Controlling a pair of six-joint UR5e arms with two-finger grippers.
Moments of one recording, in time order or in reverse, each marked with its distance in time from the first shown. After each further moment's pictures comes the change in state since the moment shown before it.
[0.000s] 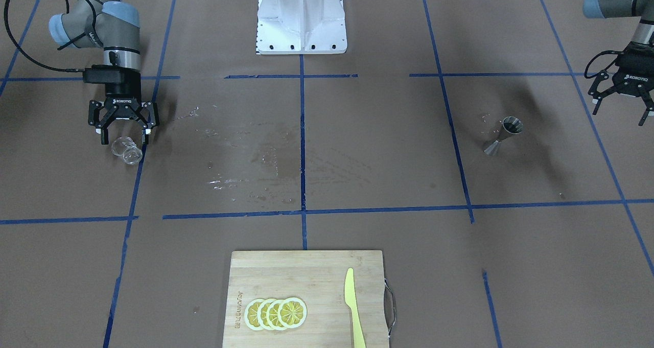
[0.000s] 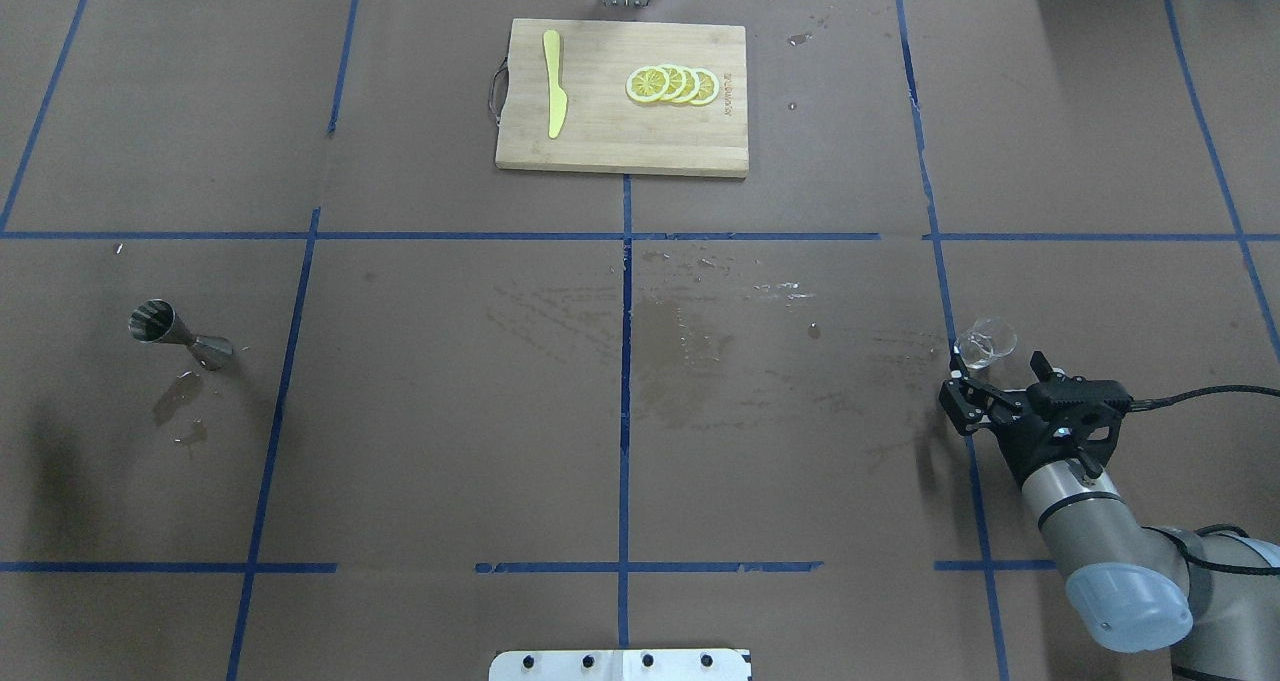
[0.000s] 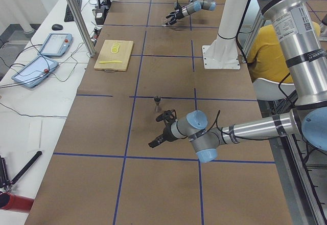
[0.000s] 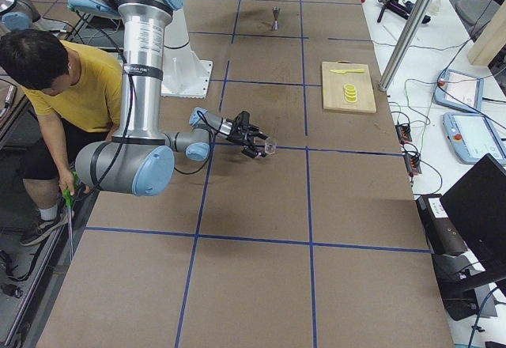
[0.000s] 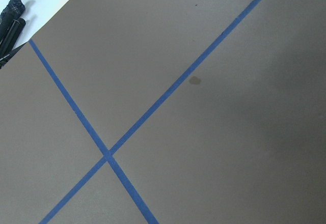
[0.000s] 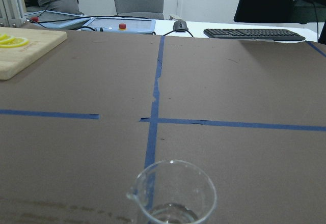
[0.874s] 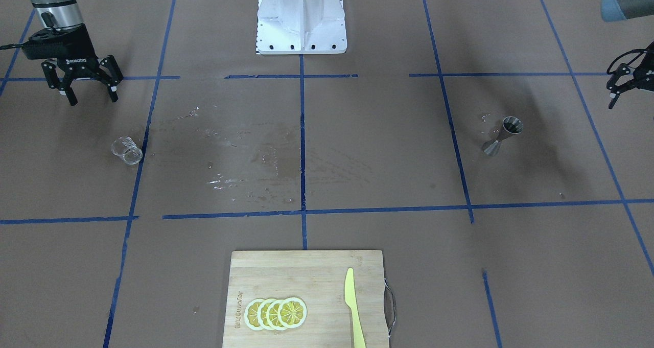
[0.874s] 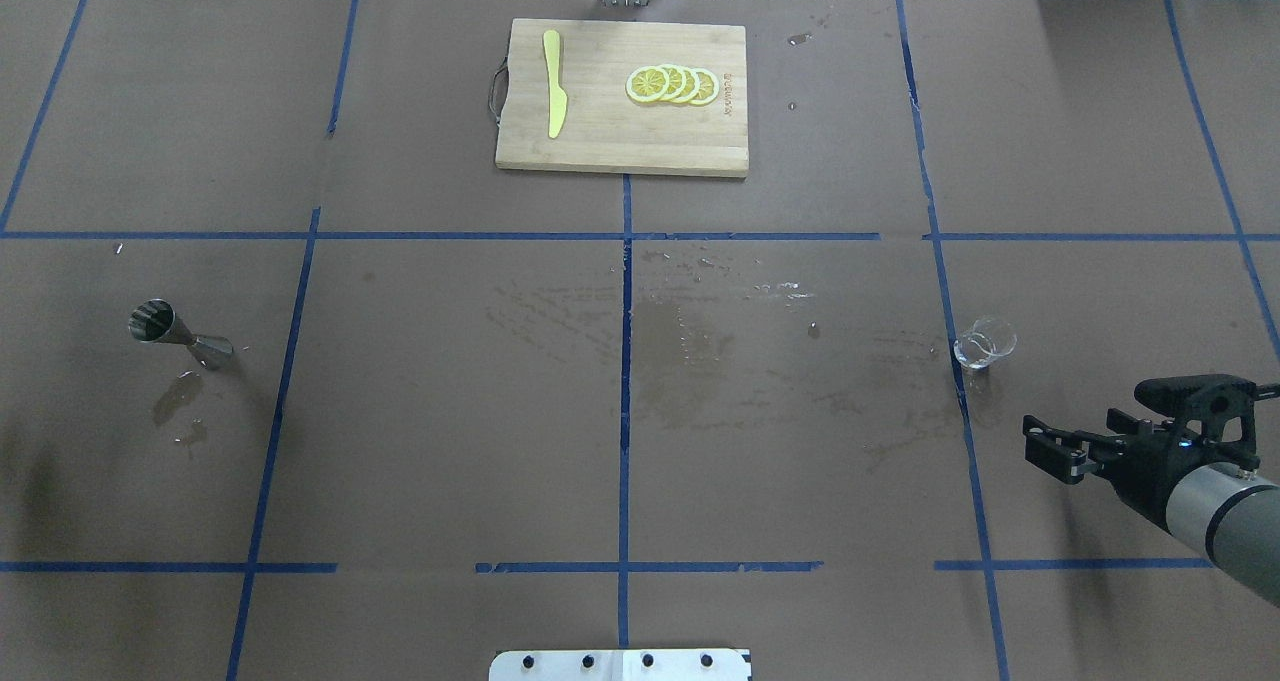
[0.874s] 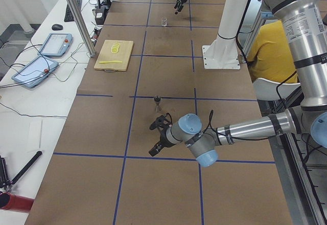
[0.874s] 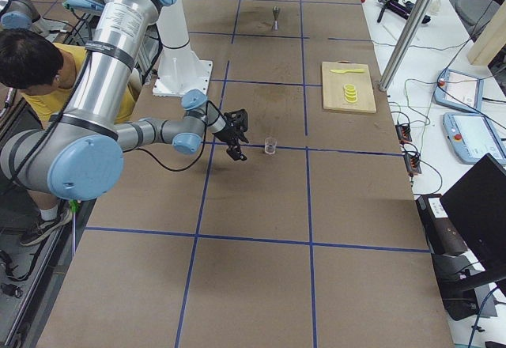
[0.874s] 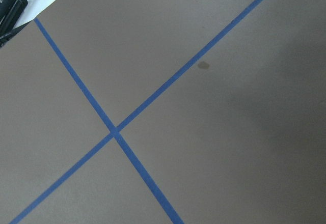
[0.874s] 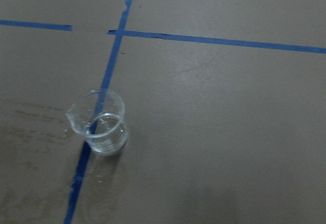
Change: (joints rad) left arm -0.268 -0.071 0.008 0.246 -0.368 0.004; right arm 0.280 -0.295 0.307 -0.008 0.752 -0.220
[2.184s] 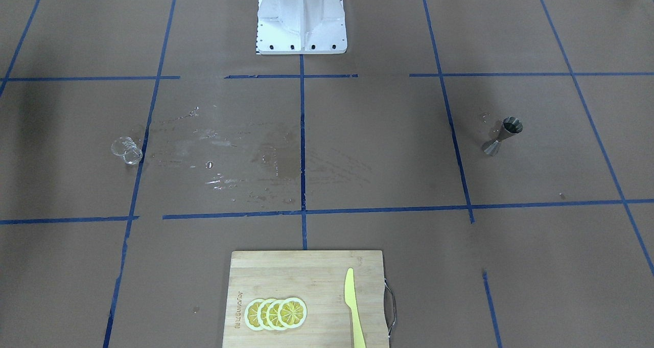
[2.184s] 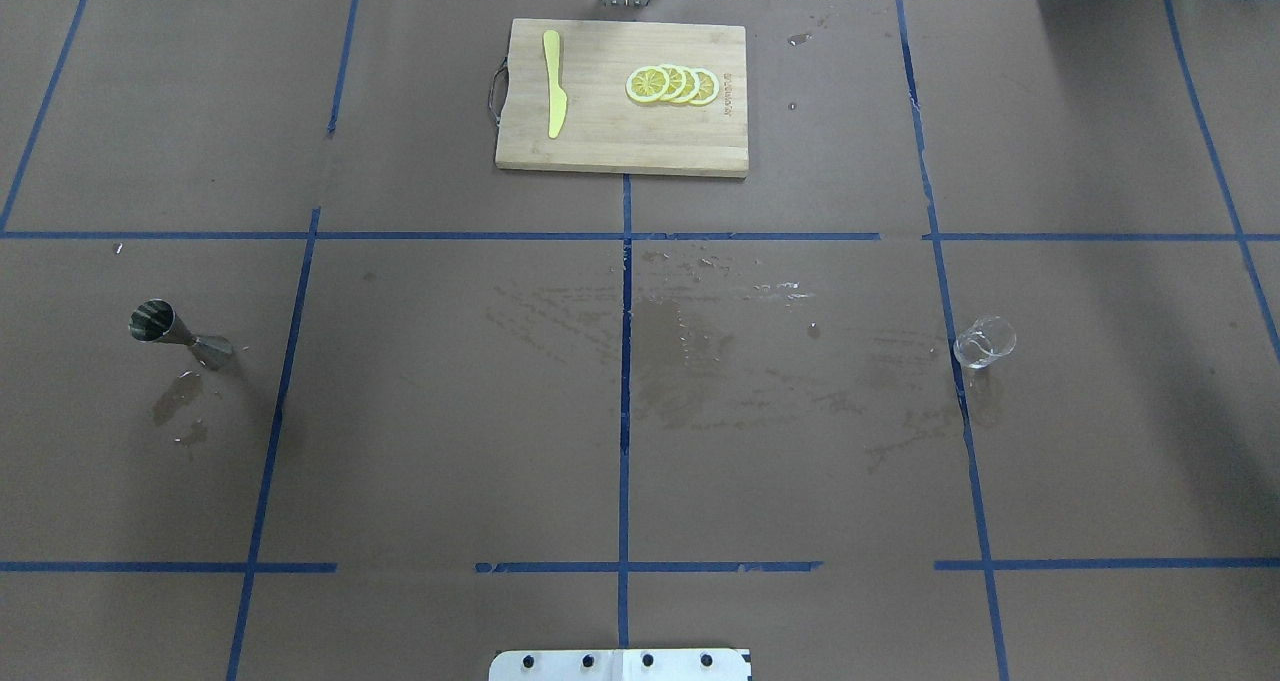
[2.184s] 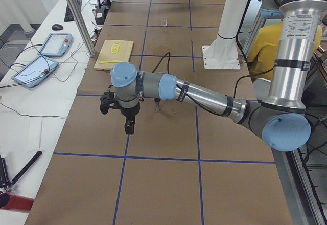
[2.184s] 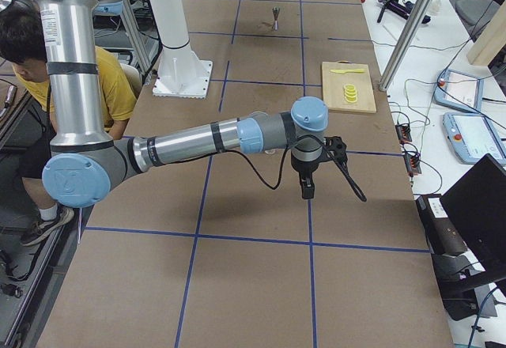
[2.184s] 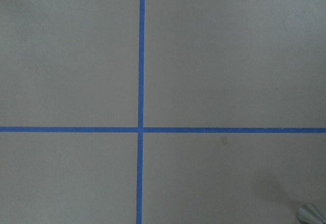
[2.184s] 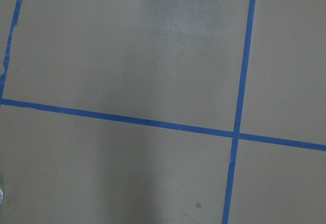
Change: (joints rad) left arm -0.318 -0.372 -0.238 1.373 -0.267 0.109; right arm 1.057 0.550 -0.277 -0.957 0.945 -1.104
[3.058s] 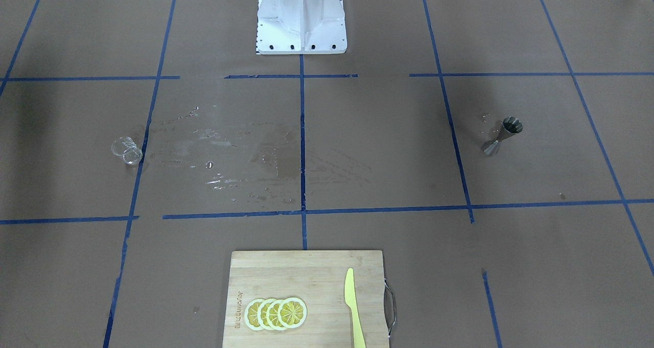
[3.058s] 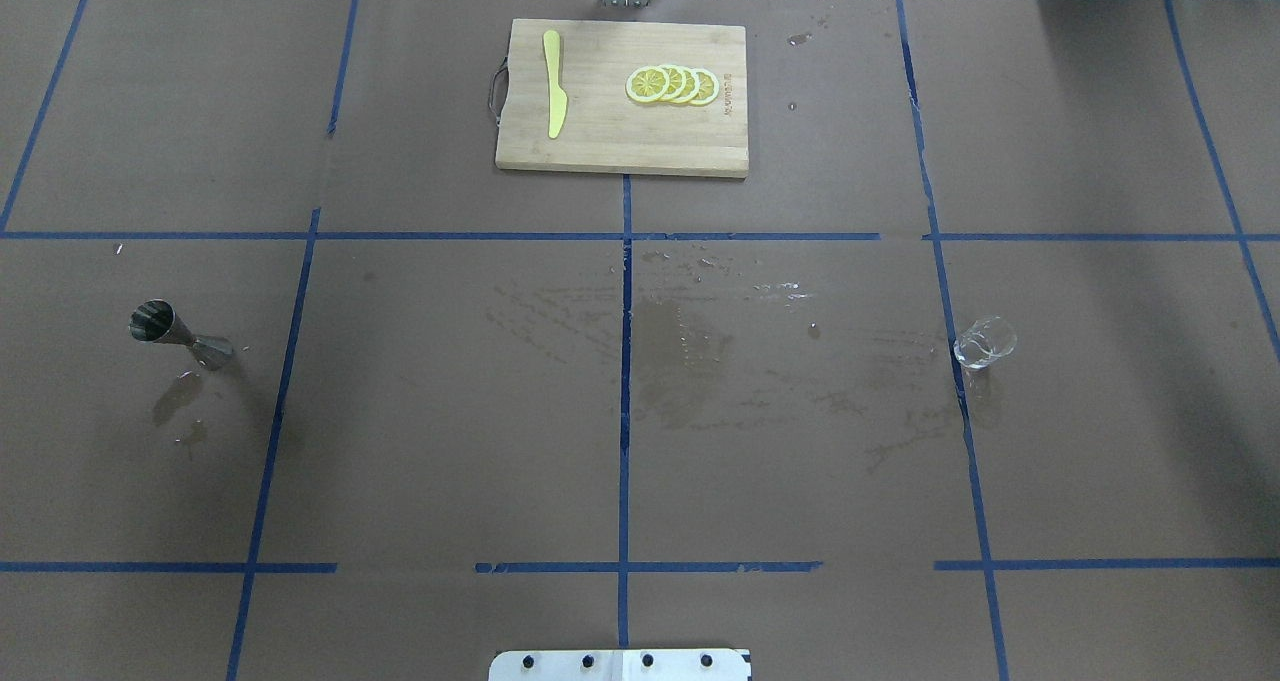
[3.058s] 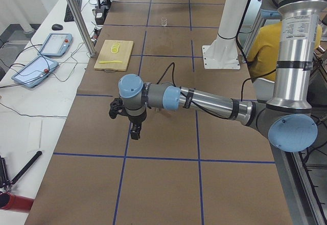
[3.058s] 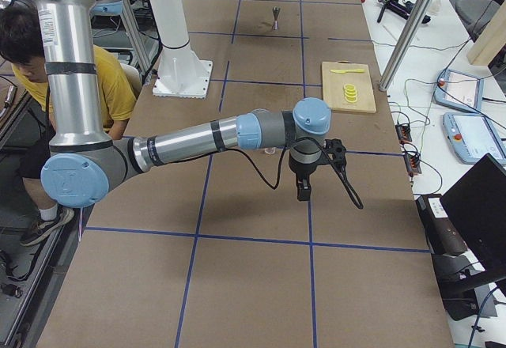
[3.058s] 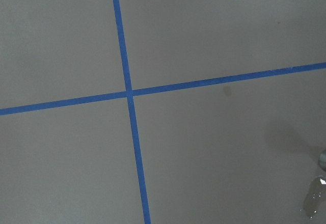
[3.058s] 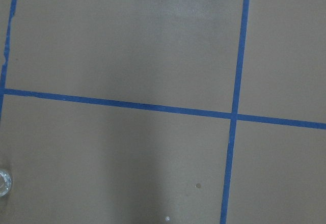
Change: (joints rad) left arm 0.066 0.029 0.019 -0.098 -0.007 0.047; right arm 0.015 -0.015 -0.001 -0.053 0.029 -0.018
